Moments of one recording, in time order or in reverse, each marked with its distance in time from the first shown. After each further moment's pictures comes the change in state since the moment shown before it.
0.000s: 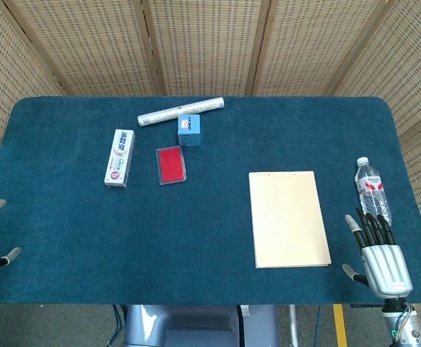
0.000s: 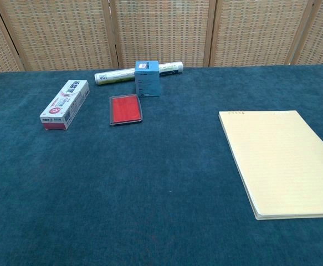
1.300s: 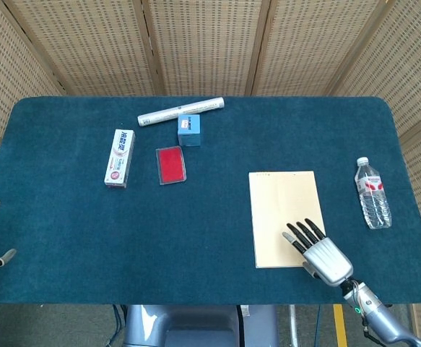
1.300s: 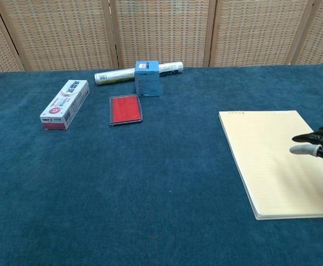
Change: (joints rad) left arm 0.005 0.043 0.002 -0.027 -0.015 -0.021 -0.046; right arm 0.242 -0.204 -0.109 0.460 -0.253 -0.226 0.162
